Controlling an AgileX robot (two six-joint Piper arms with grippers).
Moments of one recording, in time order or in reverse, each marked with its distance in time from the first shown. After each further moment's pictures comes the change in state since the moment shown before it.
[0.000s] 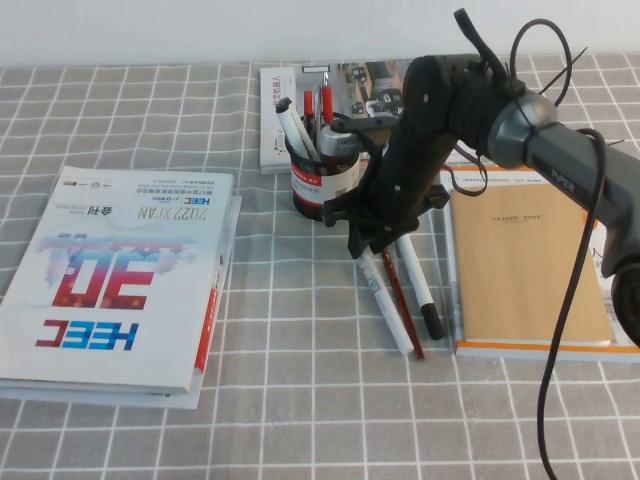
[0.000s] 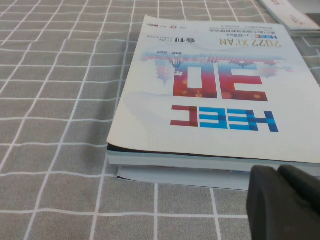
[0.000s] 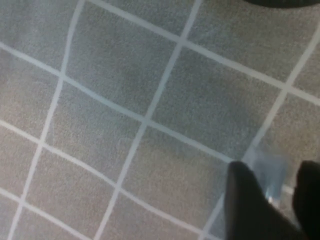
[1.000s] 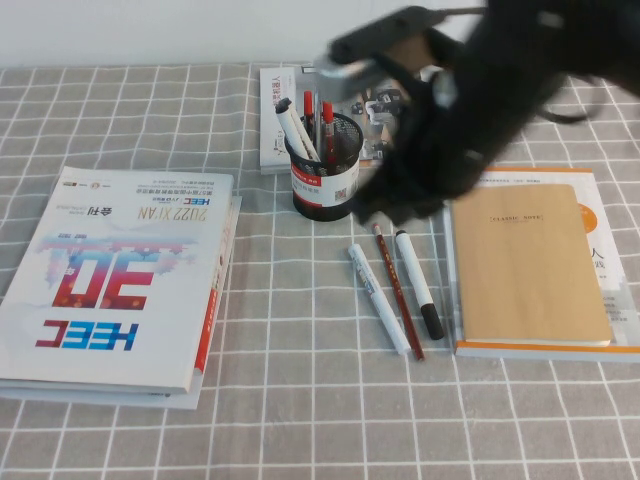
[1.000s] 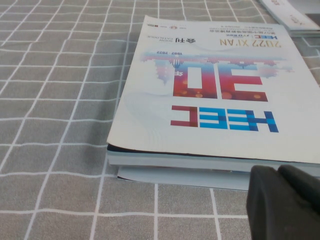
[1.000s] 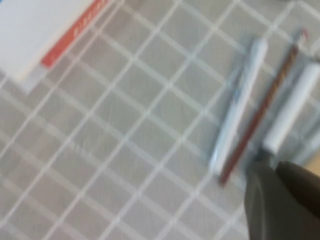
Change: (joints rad) right arm 0.189 -0.665 0.426 -0.243 0.005 0.004; left arm 0.000 0.000 0.000 0.000 0.000 0.000
